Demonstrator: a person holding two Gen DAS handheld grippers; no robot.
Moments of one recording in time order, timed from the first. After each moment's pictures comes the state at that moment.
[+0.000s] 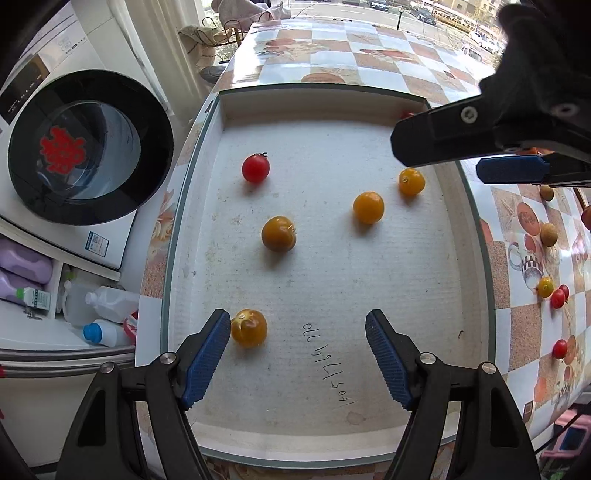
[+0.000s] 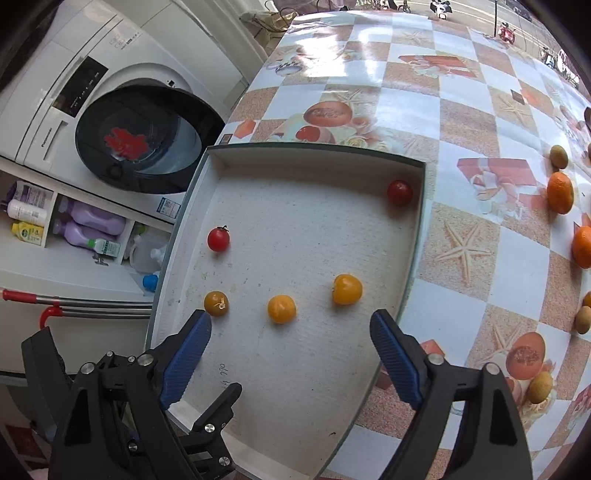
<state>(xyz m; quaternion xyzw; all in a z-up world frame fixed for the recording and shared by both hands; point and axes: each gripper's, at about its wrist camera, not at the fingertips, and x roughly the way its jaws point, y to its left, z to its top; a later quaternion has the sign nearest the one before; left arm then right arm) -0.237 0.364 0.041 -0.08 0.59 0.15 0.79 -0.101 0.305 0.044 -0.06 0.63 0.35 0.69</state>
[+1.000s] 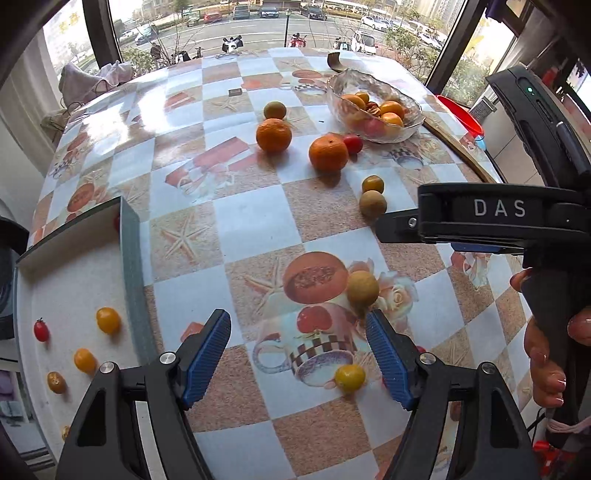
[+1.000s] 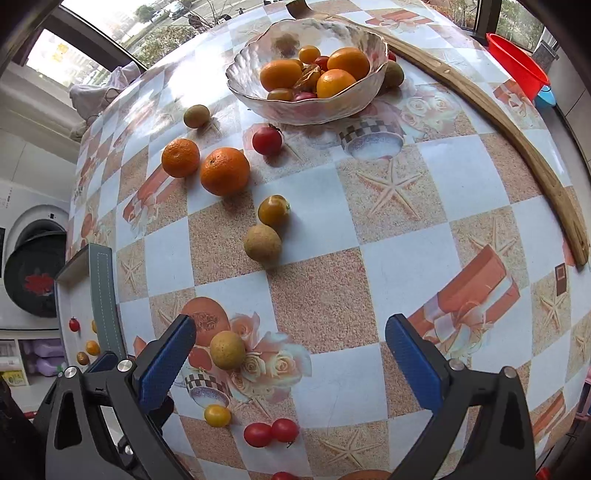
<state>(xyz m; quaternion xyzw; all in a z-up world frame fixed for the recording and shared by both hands) -0.115 0.179 0.056 -0.04 0.57 -0.04 0.82 -0.018 0.043 0.024 0.08 0.66 0.11 0.74</state>
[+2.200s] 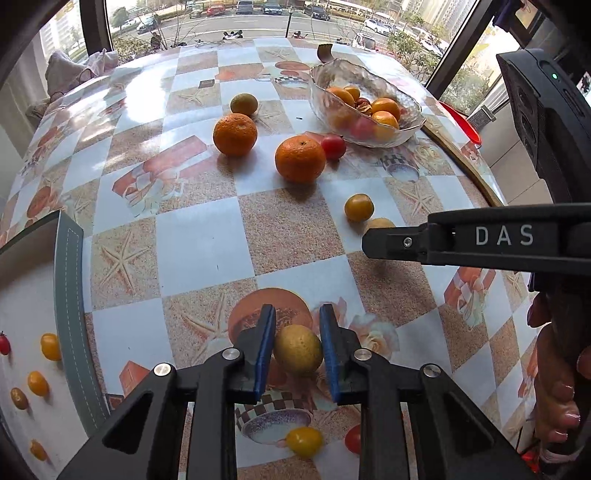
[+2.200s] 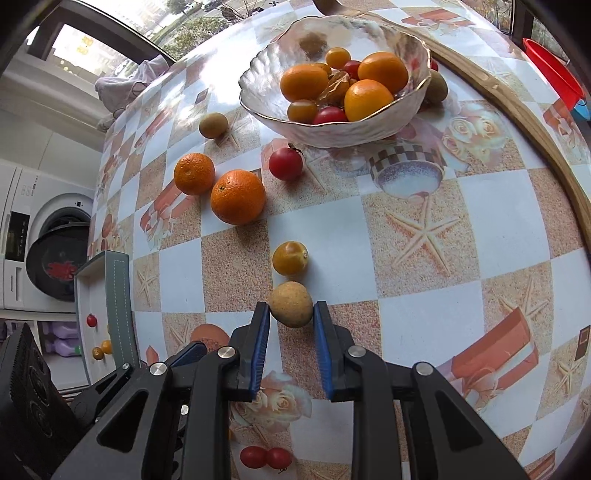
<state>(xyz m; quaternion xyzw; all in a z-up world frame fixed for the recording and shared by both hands) -0.080 0.161 0.032 -0.07 0.57 -0.05 0.82 0.009 0.041 0.014 0.09 0.65 0.18 0.73</state>
